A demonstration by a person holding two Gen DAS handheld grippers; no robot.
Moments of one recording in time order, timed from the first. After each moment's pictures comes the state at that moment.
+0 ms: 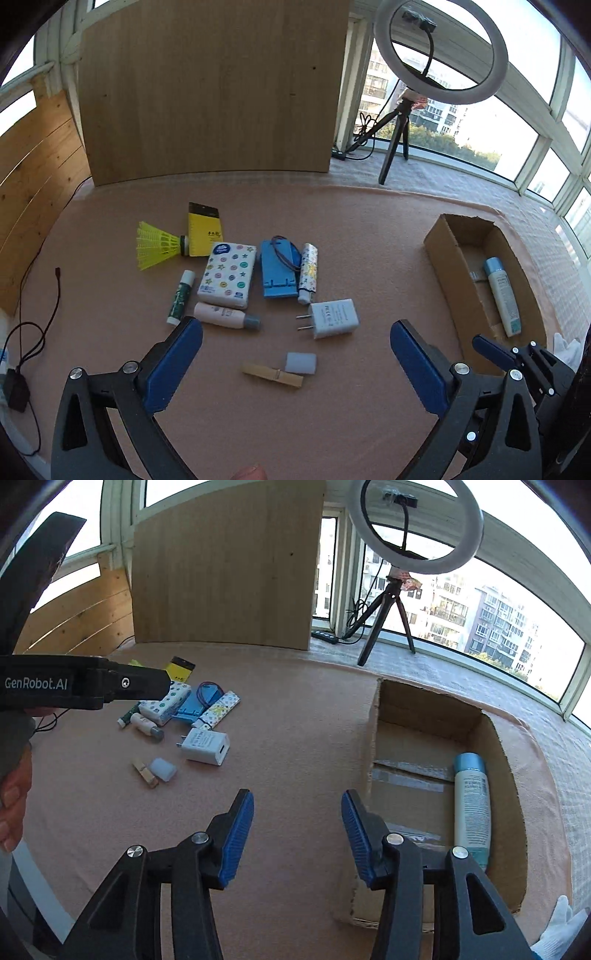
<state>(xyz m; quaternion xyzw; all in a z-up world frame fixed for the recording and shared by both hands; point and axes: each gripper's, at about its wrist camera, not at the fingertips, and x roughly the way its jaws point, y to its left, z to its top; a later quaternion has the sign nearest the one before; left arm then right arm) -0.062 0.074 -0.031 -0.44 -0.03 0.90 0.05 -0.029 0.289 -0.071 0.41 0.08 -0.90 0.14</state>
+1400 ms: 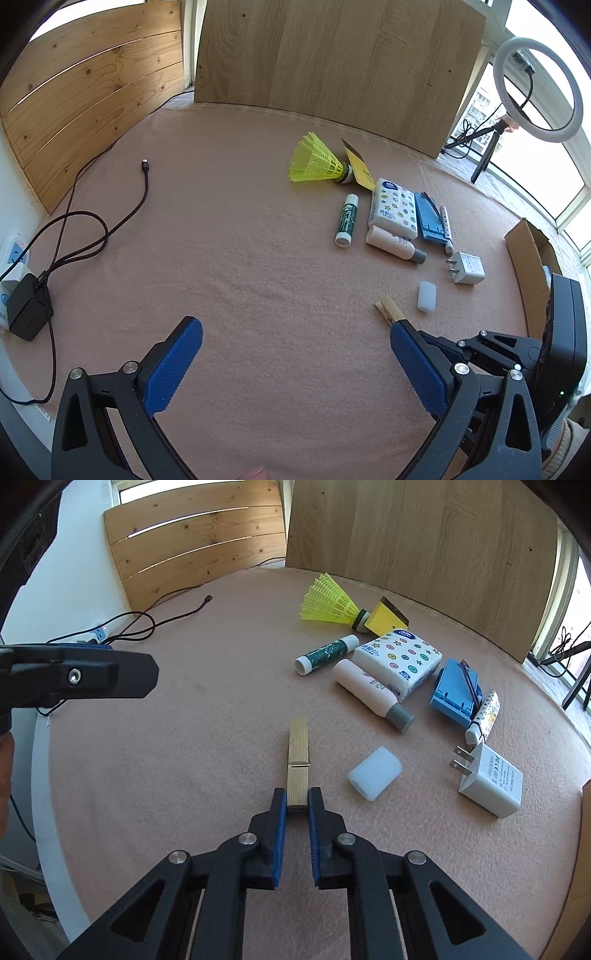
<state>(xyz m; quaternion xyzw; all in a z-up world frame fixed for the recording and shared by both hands) -0.003 -0.075 -0.080 -0.48 -0.11 0.87 -0.03 -0.031 0.125 -0.139 0.44 0.16 -0.82 0.33</state>
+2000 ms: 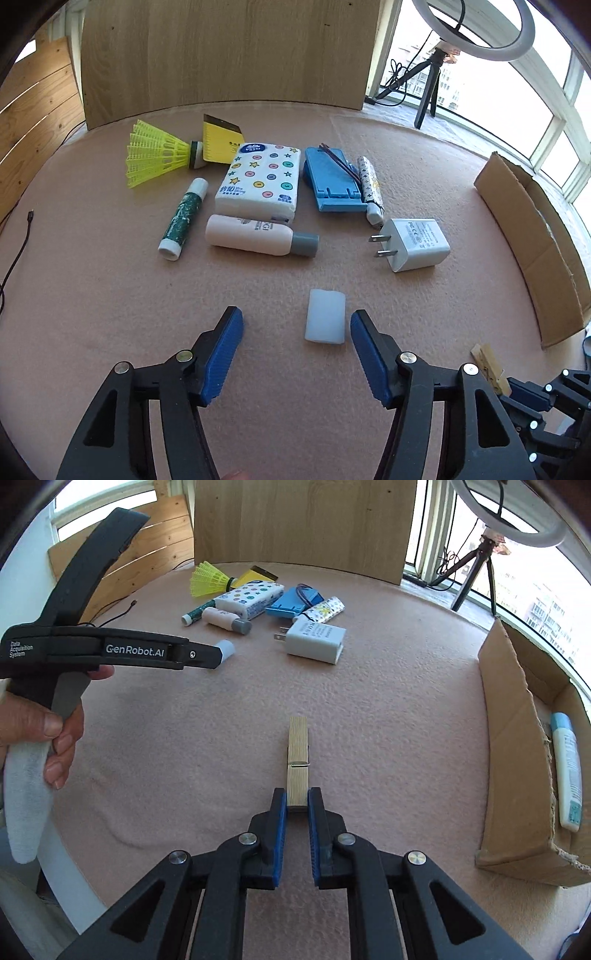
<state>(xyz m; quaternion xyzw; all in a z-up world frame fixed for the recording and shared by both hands) -0.069 0.058 -0.139 -0.48 -0.03 0.88 0.07 0.011 0.272 -0.136 0.47 0.10 -0.86 0.19</state>
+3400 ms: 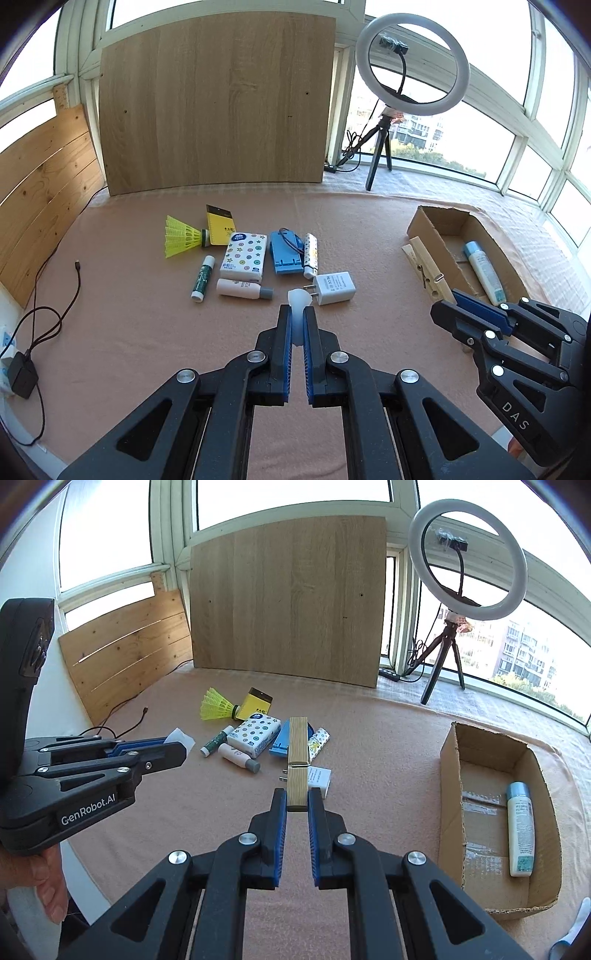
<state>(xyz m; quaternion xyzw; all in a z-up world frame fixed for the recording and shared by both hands) 0.018 0.071 -0.005 -0.39 -0.01 0.92 0.08 0.018 0.258 -0.025 0.34 0.04 -0.92 0.18</state>
